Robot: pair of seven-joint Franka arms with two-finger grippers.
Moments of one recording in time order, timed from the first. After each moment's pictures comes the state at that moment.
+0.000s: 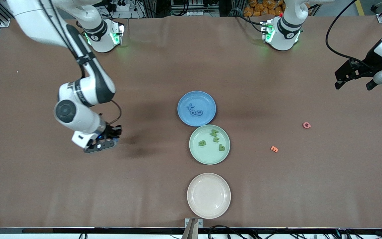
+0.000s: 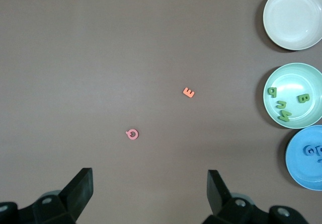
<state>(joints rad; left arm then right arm) -0.15 -0.12 0.05 -1.72 0.02 1.76 -0.05 0.15 0.45 0.13 -1.87 0.00 2.30 0.04</state>
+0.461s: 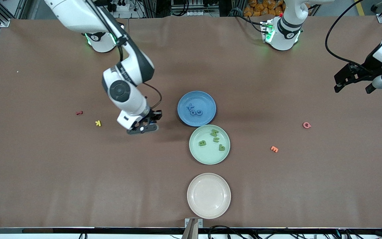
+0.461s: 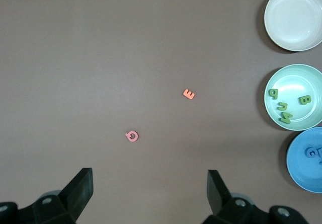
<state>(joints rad) -0.15 -0.09 0.05 -1.70 0.02 1.76 -0.05 0.43 0.45 0.13 -1.86 0.06 2.30 0.38</state>
